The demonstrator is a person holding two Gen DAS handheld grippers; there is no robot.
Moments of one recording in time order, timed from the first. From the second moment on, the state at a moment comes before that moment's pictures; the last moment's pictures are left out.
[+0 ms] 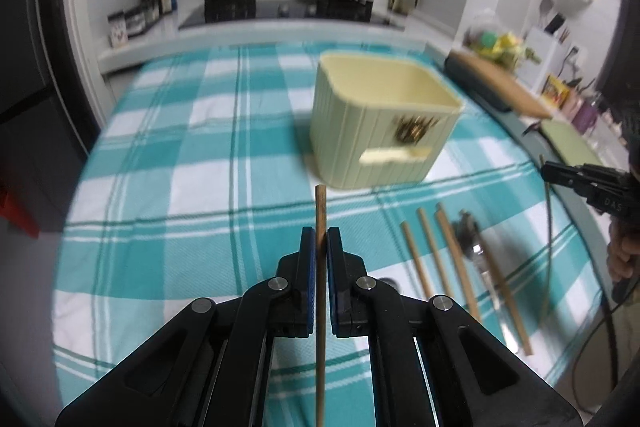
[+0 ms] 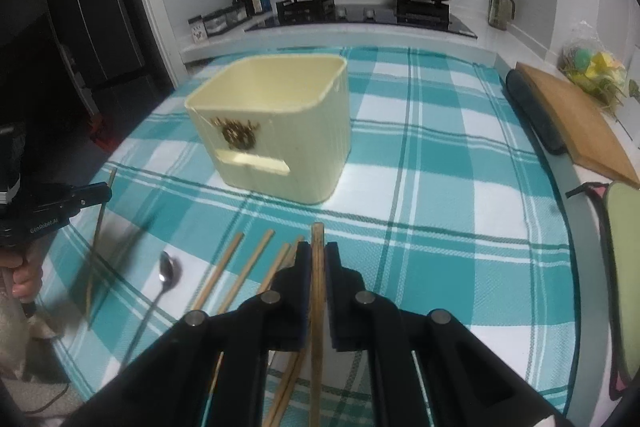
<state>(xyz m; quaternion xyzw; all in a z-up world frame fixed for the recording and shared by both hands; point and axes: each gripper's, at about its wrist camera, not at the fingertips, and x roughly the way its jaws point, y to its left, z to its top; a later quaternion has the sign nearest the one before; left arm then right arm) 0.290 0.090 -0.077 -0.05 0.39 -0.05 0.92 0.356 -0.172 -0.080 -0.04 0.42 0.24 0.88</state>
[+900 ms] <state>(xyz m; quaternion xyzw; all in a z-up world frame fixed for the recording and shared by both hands) 0.309 0.096 0.099 -0.09 0.23 -0.11 0.96 0.362 -0.140 0.102 0.03 0.15 0.24 0.96</state>
